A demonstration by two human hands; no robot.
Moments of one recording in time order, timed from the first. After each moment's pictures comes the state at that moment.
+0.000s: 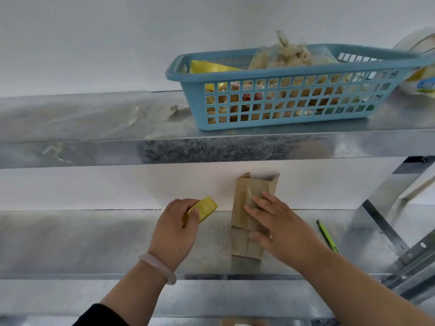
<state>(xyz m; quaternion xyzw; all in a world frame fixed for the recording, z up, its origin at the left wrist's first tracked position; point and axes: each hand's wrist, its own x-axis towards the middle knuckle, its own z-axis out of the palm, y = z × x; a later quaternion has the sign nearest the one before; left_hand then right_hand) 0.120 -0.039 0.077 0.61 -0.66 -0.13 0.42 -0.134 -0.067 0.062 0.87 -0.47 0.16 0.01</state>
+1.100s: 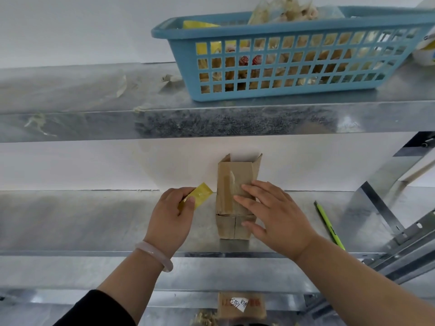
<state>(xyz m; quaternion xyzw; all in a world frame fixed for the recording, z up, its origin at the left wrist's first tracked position) 0.122 -0.030 0.062 0.64 -0.65 -0.13 0.39 -0.132 -0.057 0.050 0.88 -0.42 0.20 0.06</state>
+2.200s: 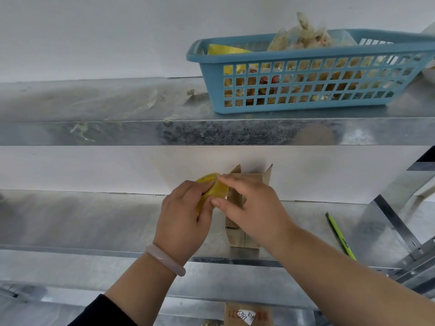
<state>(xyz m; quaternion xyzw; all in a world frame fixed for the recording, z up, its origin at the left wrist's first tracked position) 0.114 -0.006 0.105 0.56 -0.71 0.01 0.42 -0.053 -0.039 0.122 0.80 -0.42 0.39 -0.20</state>
